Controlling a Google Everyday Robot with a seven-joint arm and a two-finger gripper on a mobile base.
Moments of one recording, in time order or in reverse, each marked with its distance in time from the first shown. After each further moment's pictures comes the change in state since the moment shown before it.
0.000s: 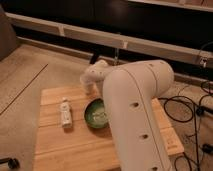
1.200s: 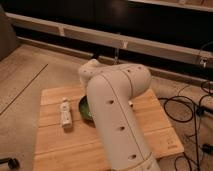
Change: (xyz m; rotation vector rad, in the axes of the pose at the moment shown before) arm -0.060 0.049 -0.011 0.008 -0.078 -0.082
